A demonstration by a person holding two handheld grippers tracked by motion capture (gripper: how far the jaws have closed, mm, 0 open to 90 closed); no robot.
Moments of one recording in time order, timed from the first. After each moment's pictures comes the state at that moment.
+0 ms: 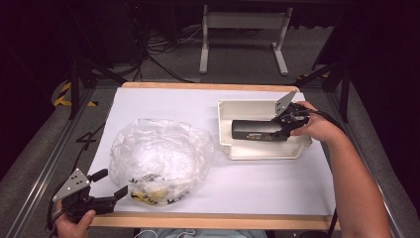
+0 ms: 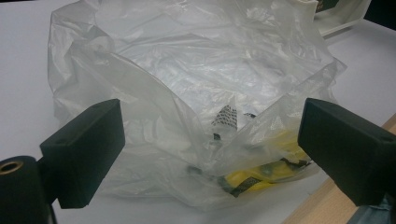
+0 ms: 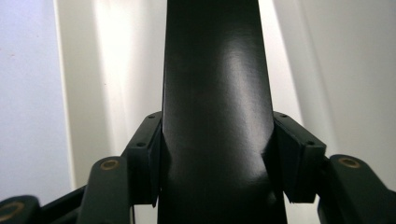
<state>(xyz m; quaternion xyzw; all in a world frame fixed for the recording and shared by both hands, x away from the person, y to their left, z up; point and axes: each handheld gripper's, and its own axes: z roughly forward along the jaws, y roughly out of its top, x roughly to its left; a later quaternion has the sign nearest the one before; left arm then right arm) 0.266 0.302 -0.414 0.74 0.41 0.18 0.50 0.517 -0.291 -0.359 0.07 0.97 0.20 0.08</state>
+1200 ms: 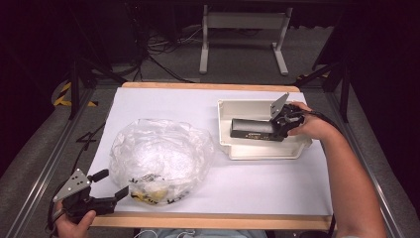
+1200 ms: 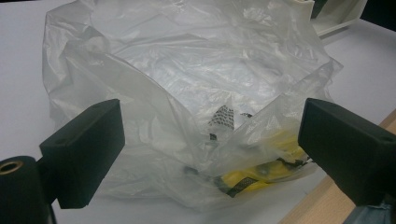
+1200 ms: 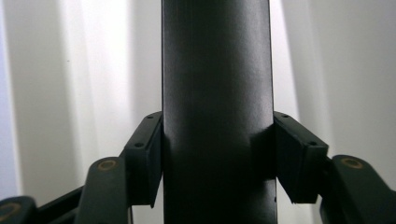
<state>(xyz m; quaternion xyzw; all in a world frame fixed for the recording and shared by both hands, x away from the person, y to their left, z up) 0.266 0.301 -0.414 0.74 0.41 0.17 0.50 0.529 -0.286 -0.376 0.05 0.98 0.16 0.10</state>
